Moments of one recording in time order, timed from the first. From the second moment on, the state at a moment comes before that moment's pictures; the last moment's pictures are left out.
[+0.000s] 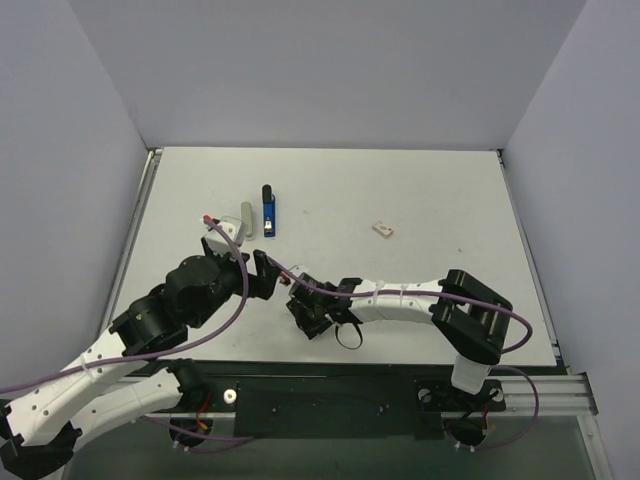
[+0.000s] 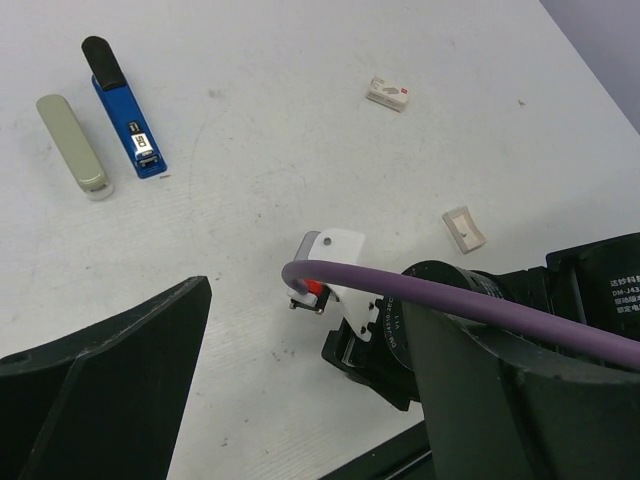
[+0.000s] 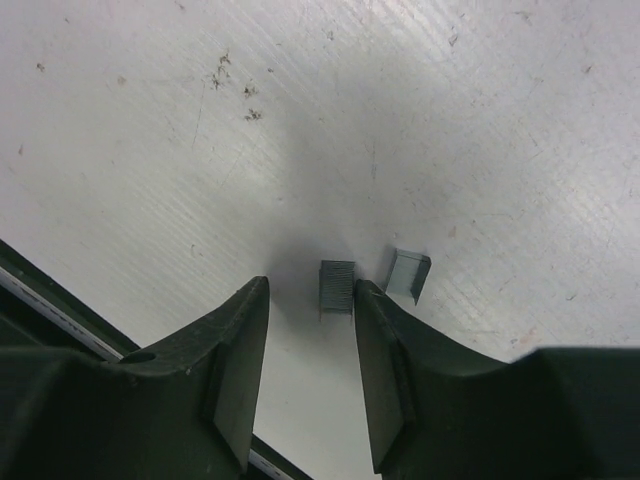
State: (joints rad) left arm -0.91 0.71 0.89 -0.49 -0.37 -0.37; right arm 1.12 1.75 0.99 -0.32 0.08 0.37
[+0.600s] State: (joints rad) left arm -0.90 0.69 0.89 -0.50 -0.38 -0.36; right arm 1.15 1.78 1.04 -0.39 0.20 0.37
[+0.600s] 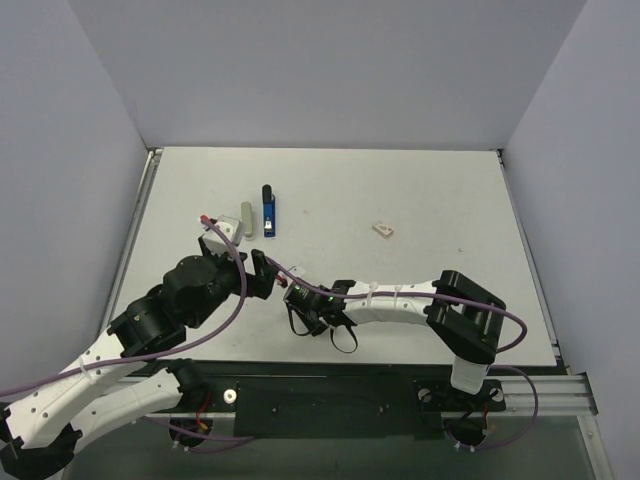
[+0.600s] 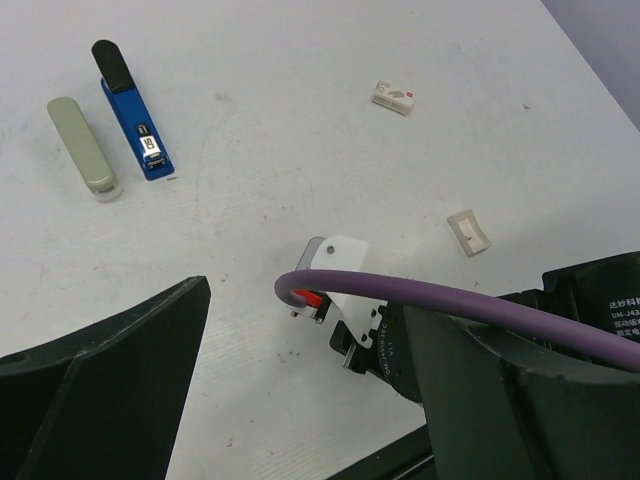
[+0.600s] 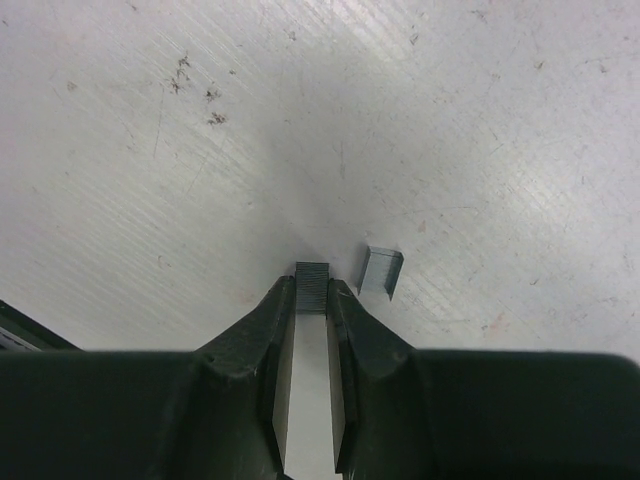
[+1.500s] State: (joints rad) left arm -0.79 0.78 0.88 -0.45 -0.22 -0.38; right arm 0.75 1.25 0.84 -0.62 0.25 0.50
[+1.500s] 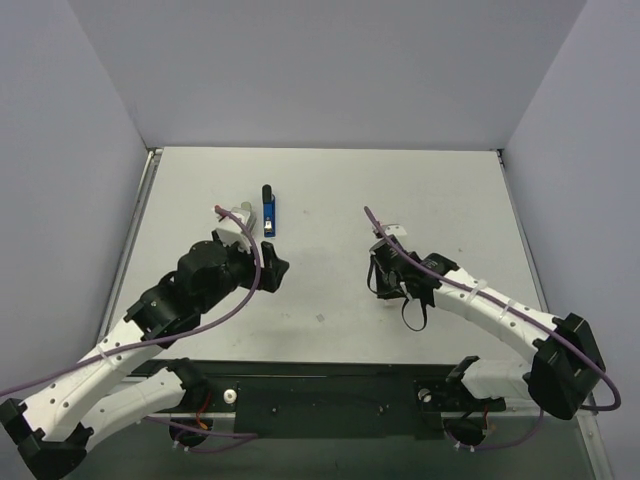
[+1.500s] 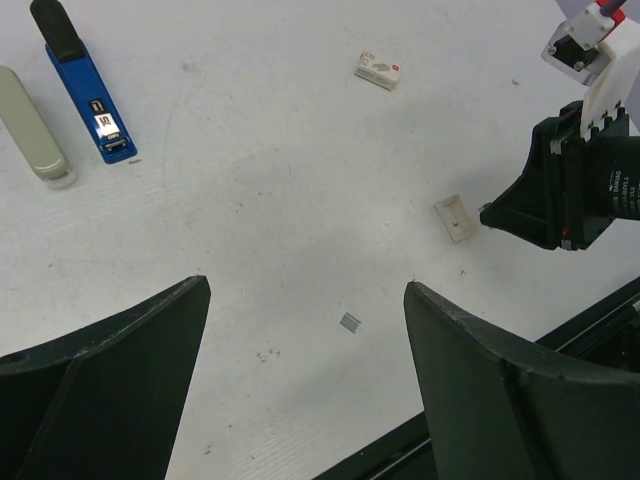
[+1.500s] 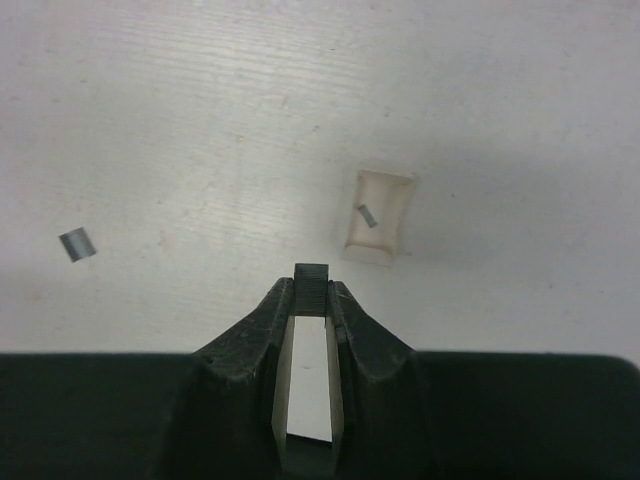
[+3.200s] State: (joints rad) left arm -0.66 0.86 0.81 -0.35 0.05 -0.45; right arm 0.62 1.47 0.75 -0.43 0.34 0.58
